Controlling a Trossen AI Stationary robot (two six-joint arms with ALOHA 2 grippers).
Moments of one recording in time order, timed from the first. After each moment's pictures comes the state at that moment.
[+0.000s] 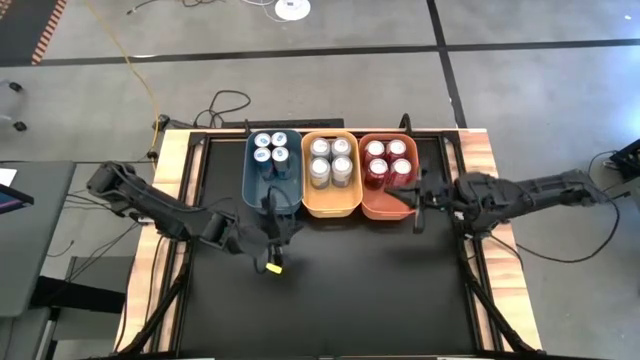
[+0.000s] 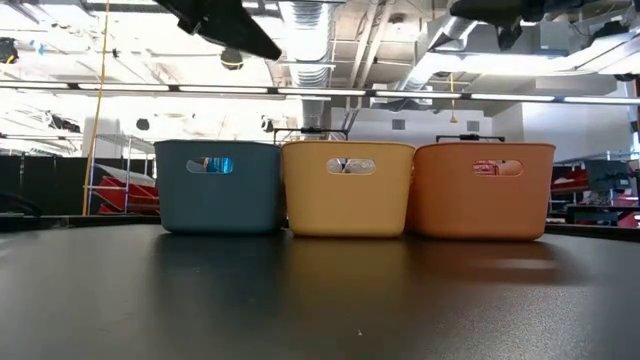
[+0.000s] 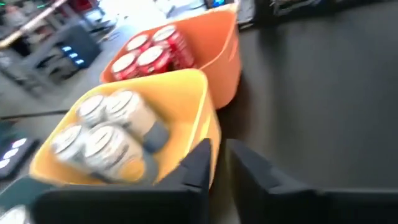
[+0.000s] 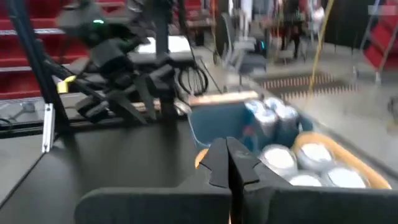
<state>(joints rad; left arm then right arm) -0.39 1.36 0.93 -0.10 -0.78 0.00 0.10 0.67 0.60 -0.01 0.30 0.06</state>
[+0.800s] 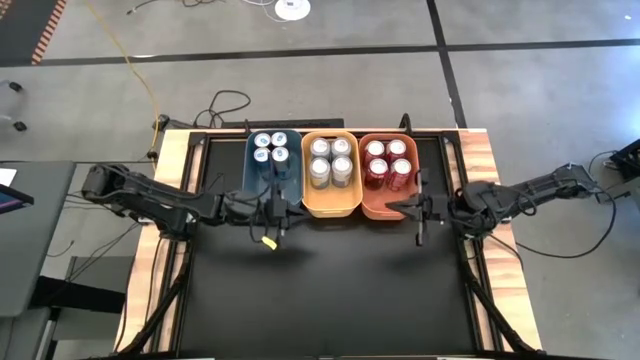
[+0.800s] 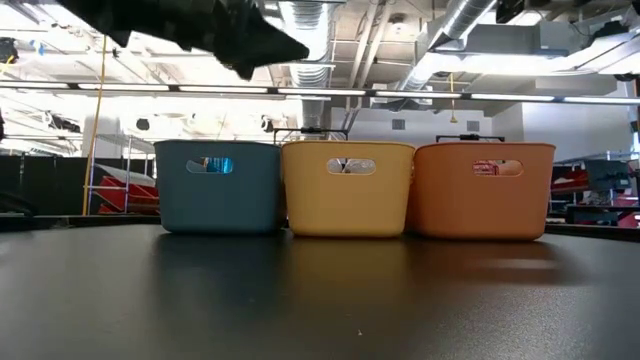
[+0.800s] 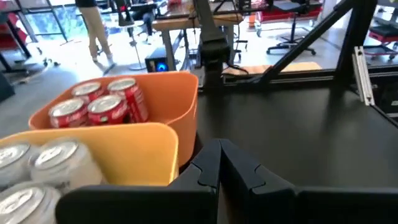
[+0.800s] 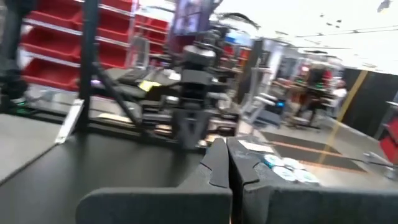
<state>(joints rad) -0.11 1.31 0.68 0.49 -0.20 0.09 0.25 0.67 0.48 0.29 0.30 -0.26</state>
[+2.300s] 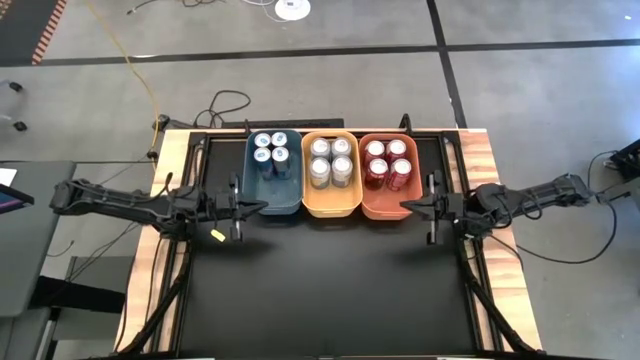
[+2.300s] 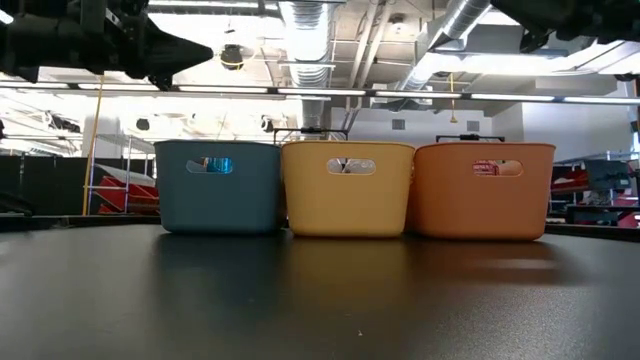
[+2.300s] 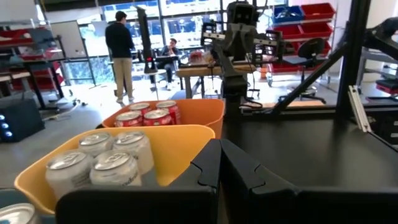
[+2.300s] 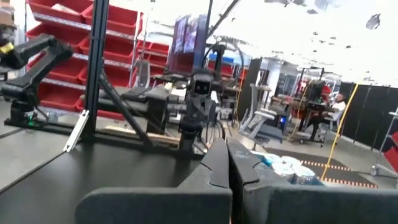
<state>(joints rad) -0.04 0.66 0.22 0.53 -0.19 0.12 0.22 0.40 0.25 0.35 0.25 -0.24</state>
